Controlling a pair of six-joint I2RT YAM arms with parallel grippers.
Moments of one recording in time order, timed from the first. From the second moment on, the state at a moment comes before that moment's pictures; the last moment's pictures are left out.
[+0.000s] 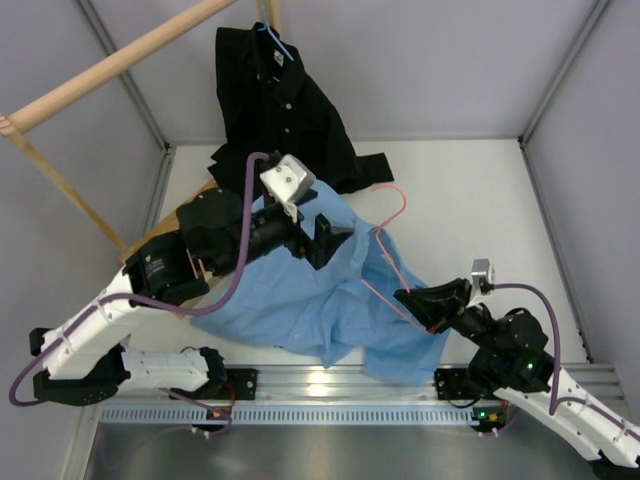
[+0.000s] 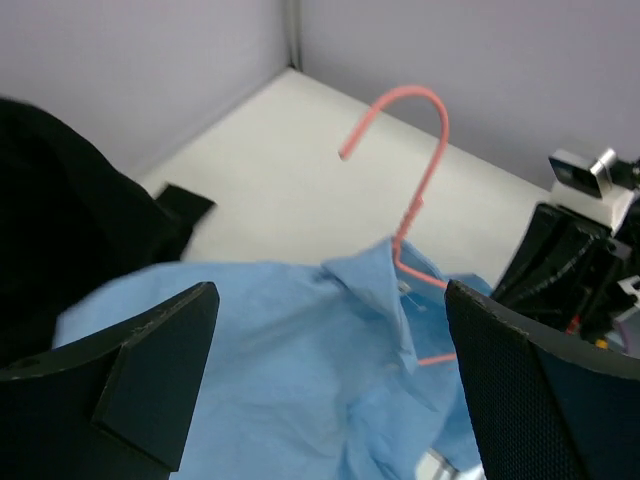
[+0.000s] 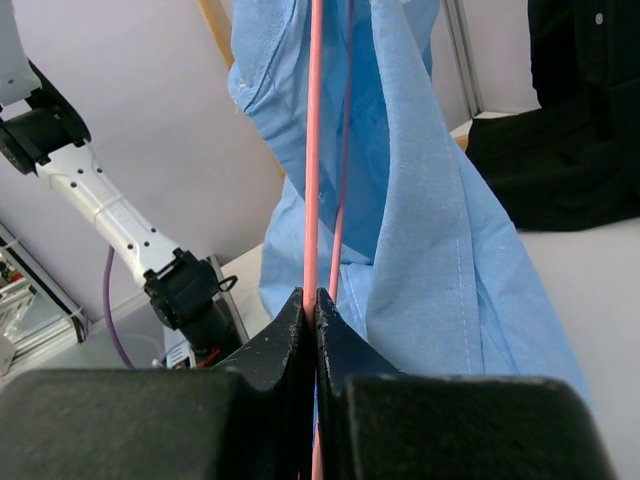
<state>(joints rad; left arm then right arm) -1.13 1.11 1.58 -0.61 -0.19 -0.07 0.89 0.03 0.22 0.13 -0.13 0.44</state>
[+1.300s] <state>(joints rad) -0.75 1.47 1.85 -1.08 0.83 0.63 0.89 0.02 0.26 -0.01 -0.26 0.39</state>
